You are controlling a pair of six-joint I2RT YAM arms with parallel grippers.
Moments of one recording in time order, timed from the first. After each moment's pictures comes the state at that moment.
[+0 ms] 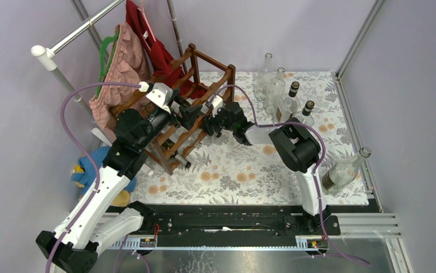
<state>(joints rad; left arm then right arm) -0.46 0.90 0.96 0.07 0.20 0.01 0.67 2.16 1.27 0.54 -0.29 -0.06</state>
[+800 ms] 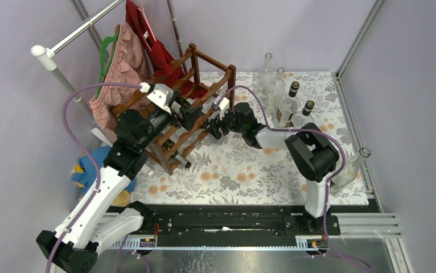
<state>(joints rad) -0.46 0.90 0.95 0.07 0.20 0.01 0.65 1.95 1.10 0.51 -0.36 -0.12</state>
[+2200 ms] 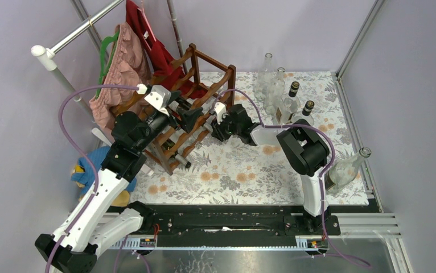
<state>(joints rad) -0.46 0.87 0.94 0.08 0.24 -0.02 0.65 2.06 1.19 0.29 -0.33 -0.17</state>
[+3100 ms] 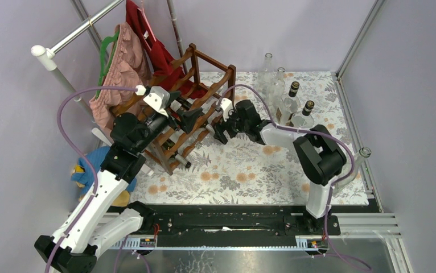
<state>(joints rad) -0.46 0.86 0.94 0.08 0.25 -0.02 0.63 1.92 1.14 0.21 -0.34 -0.17</state>
